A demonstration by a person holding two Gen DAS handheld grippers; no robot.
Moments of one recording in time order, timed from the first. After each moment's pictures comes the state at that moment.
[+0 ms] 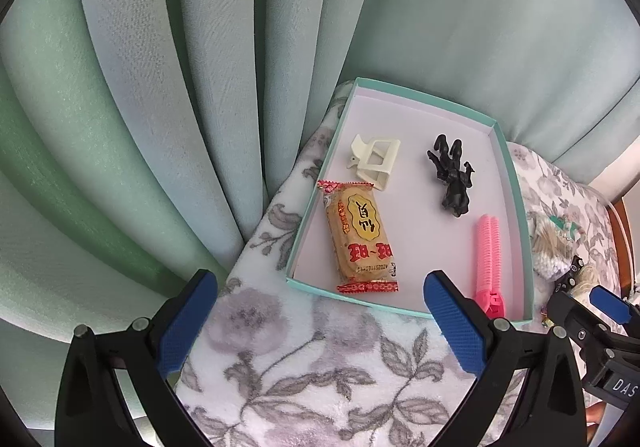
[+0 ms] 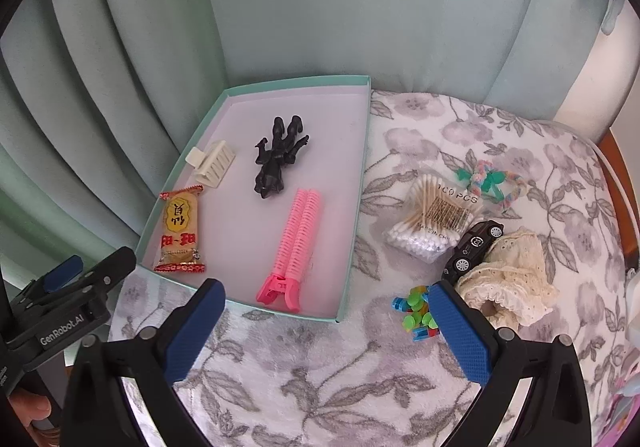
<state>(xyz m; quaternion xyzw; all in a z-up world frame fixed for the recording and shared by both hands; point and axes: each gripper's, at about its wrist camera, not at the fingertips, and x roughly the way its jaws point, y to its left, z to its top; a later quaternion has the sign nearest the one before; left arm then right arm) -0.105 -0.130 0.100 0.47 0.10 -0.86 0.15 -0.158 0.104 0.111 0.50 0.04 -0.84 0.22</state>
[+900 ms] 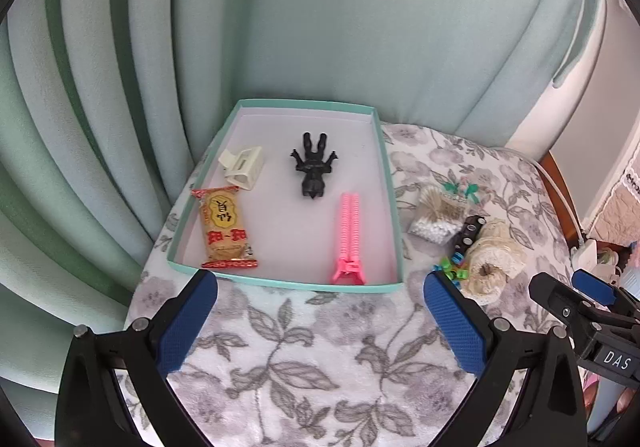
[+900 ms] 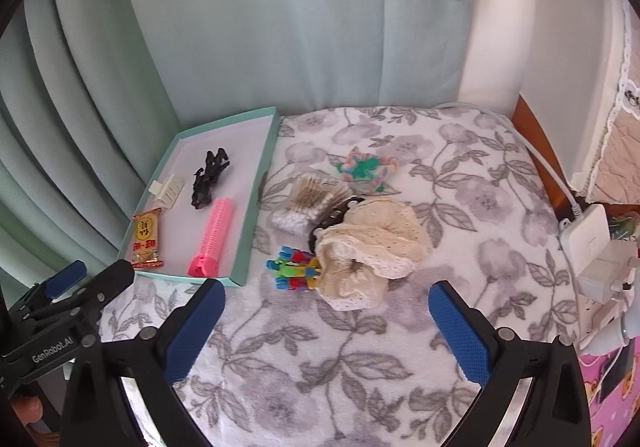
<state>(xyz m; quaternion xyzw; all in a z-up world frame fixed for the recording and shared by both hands) -0.087 -0.012 0.134 0.44 0.06 -0.89 0.04 -0.122 0.236 0.134 0.46 -0.02 -0.87 0.15</state>
